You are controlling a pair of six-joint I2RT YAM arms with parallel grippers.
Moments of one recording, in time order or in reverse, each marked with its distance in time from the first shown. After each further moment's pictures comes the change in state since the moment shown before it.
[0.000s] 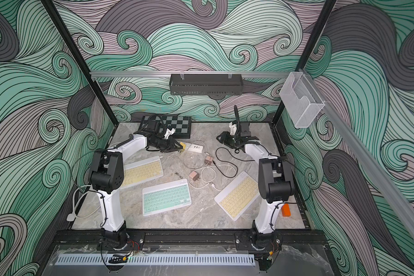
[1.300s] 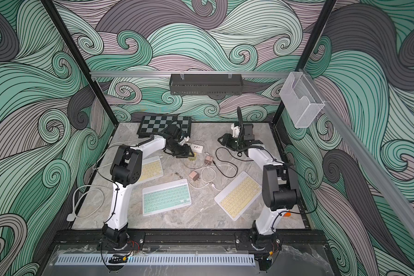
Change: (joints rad) left arm -0.152 0.192 0.198 -0.127 -0.206 0.058; right arm -0.018 -0.093 -0.095 0.021 -0.042 0.001
